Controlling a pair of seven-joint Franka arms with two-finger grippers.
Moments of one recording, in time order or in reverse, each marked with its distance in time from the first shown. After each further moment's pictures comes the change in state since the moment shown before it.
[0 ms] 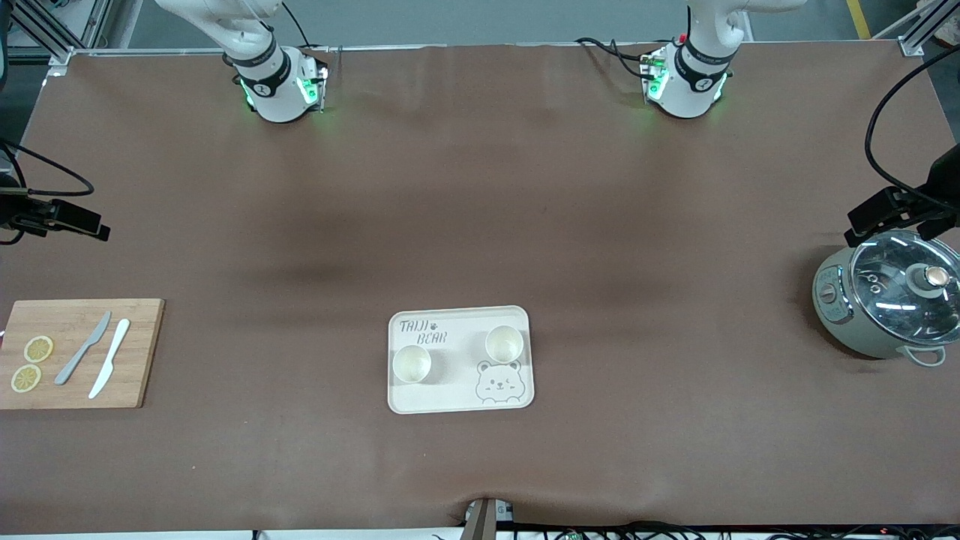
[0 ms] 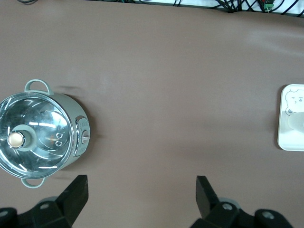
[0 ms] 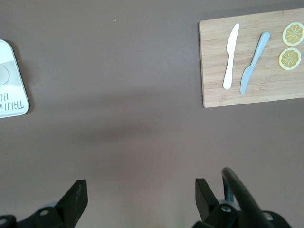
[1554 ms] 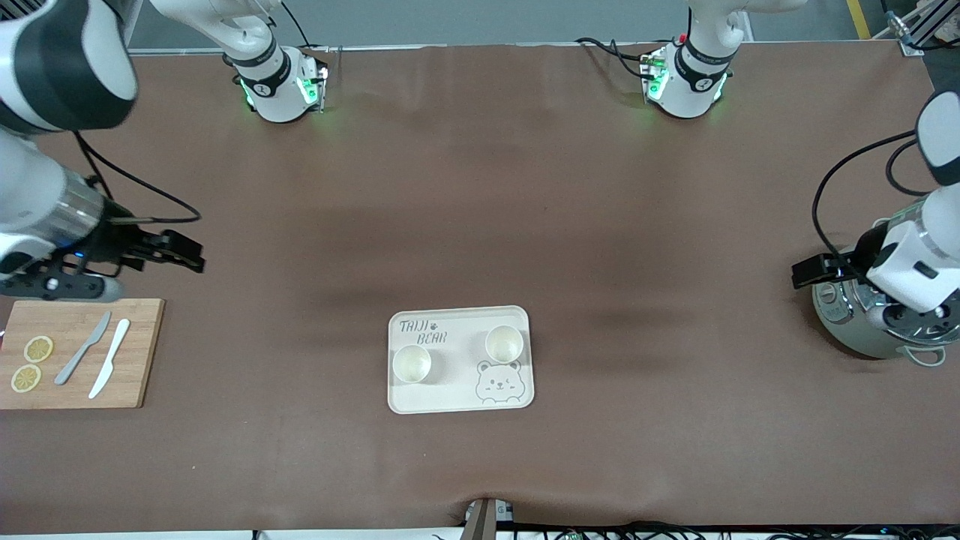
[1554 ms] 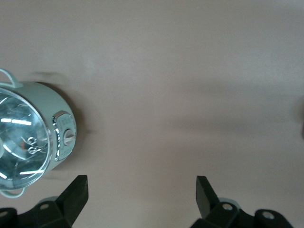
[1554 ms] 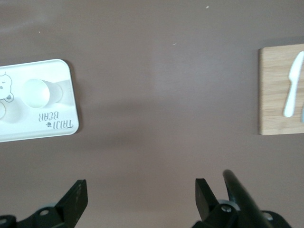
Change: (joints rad) left arm -0.010 0.189 -0.007 -0.005 0.000 0.037 0.014; right arm 0.218 0.089 0.022 0.019 0.033 0.156 0.207
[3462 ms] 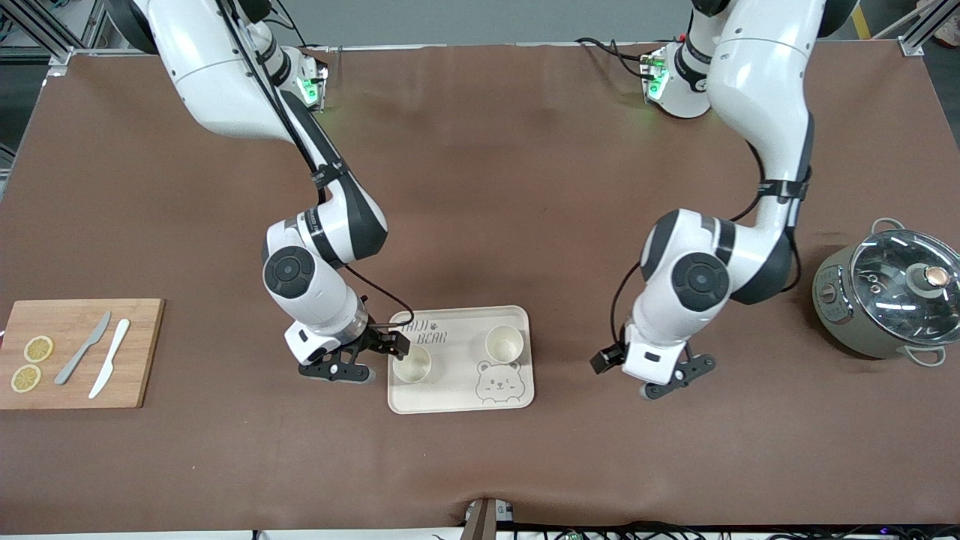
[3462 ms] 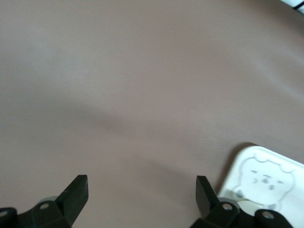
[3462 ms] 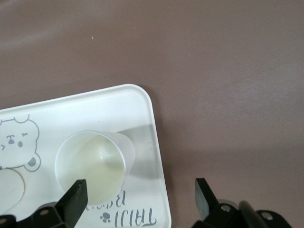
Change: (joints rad) left arm -0.325 0.379 -0.016 0.006 -0.043 0.554 -0.751; right arm 0.286 0.496 0.000 0.001 0.024 0.701 0.296
